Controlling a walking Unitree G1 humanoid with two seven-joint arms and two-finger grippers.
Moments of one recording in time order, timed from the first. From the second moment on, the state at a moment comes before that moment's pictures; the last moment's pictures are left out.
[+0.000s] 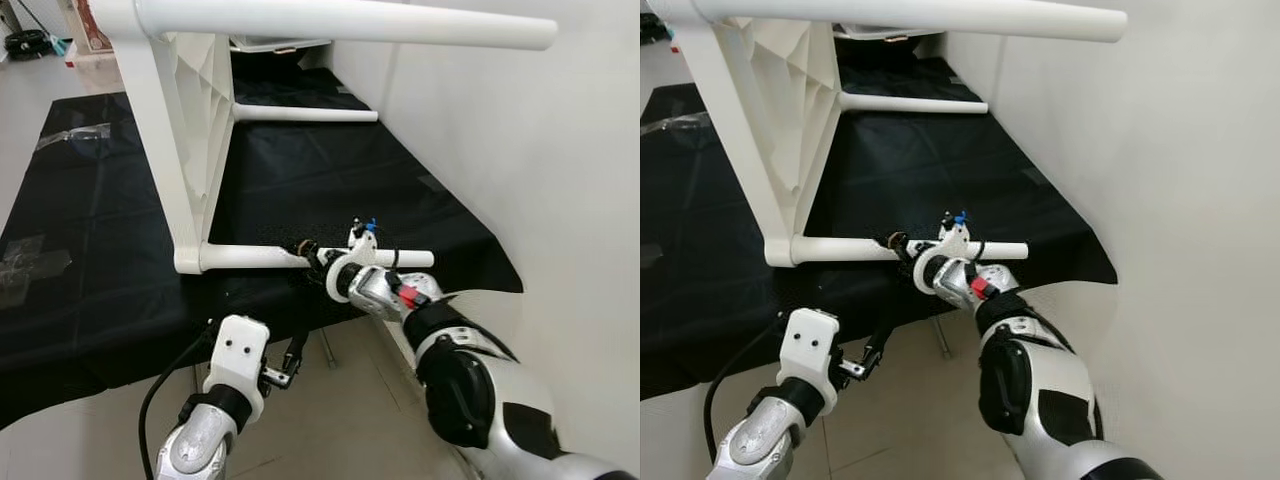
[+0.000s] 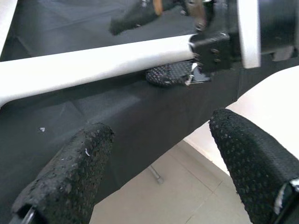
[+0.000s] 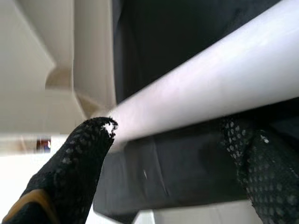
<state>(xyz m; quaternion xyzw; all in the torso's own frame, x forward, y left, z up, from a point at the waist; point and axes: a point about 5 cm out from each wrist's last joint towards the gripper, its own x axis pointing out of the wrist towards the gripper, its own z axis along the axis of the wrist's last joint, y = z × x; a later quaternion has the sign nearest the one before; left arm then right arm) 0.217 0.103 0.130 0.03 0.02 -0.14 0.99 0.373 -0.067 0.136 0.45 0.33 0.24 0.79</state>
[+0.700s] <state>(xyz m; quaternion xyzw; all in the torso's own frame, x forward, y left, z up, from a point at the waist) 0.222 0.110 0.134 0.03 0.01 -0.12 0.99 0.354 -0.111 0.186 0.10 0.13 0.42 0.89</state>
